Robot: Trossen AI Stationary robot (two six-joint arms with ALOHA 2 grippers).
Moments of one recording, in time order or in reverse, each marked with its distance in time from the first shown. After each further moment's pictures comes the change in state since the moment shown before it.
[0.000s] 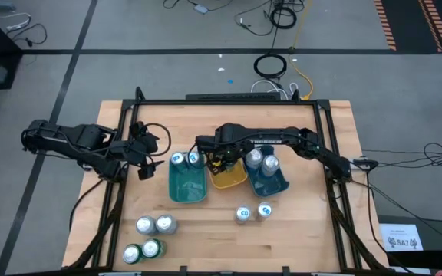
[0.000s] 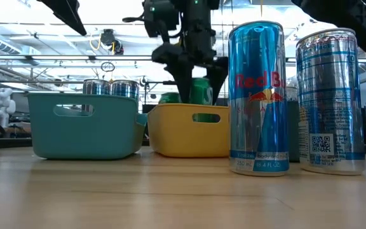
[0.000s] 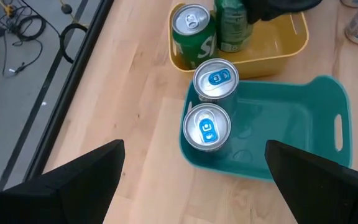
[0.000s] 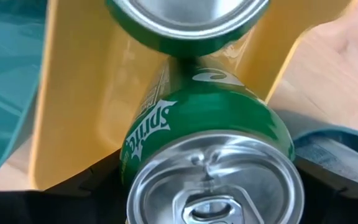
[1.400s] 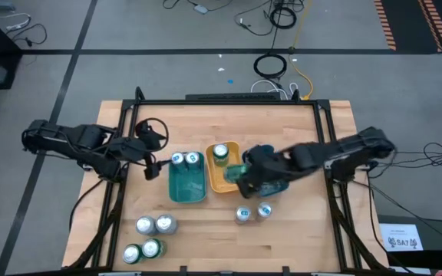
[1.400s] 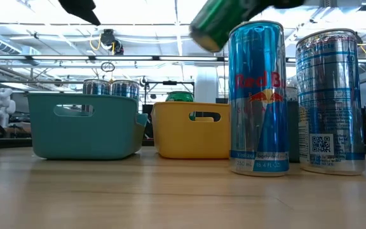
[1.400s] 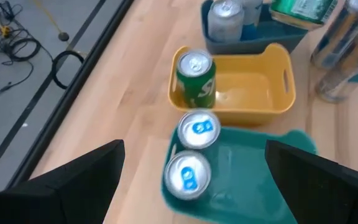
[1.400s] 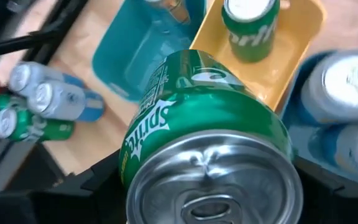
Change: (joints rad) left arm 0.000 0.006 0.000 0.173 -0.004 -0.011; right arm 0.361 -0.686 -0.556 0.424 0.265 0.308
